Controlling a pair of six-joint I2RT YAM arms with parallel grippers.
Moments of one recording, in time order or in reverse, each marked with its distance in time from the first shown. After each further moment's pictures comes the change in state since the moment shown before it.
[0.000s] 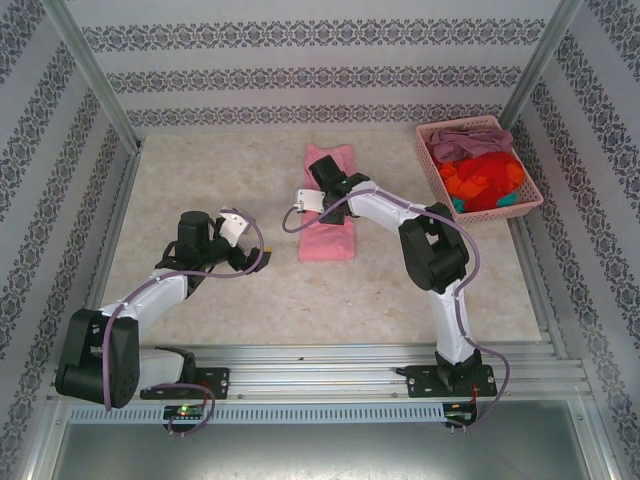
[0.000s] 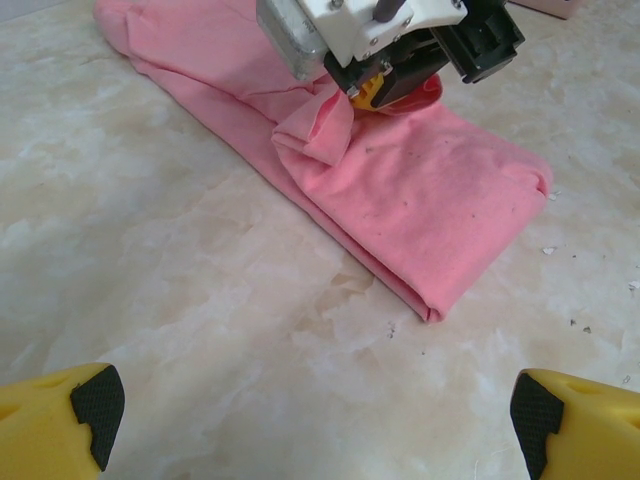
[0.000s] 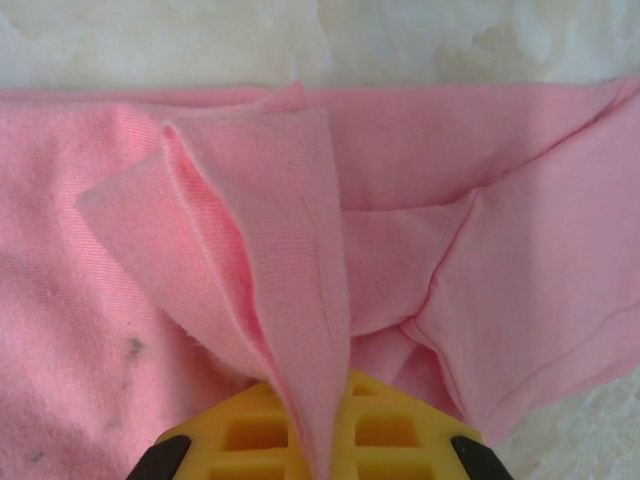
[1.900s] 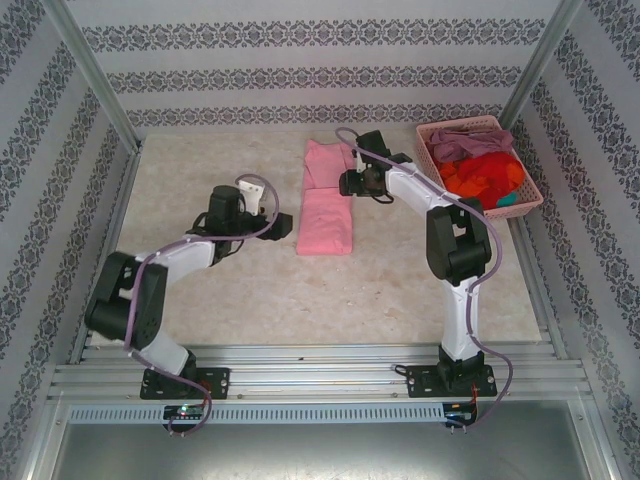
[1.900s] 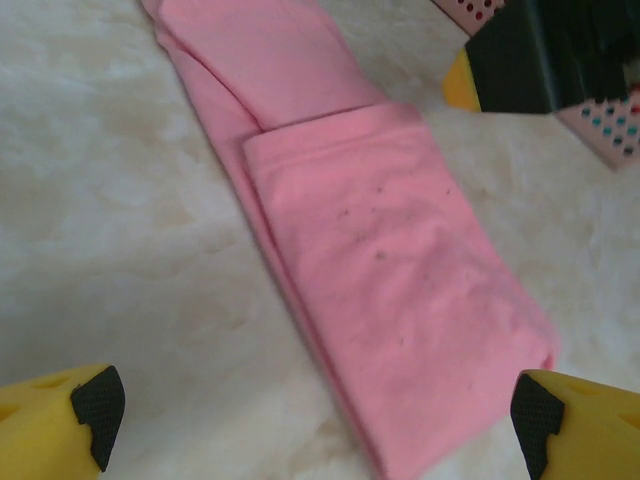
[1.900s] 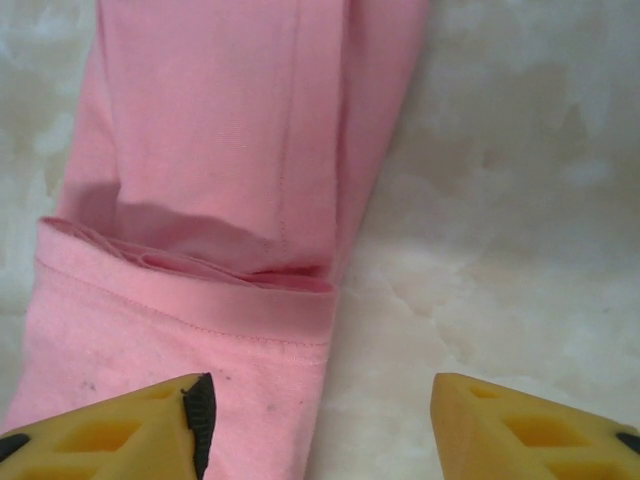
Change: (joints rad) left arm -0.125 0.370 0.282 0.108 -0.144 -0.502; right arm -0.236 -0.034 0.026 -0.001 -0.227 1.263
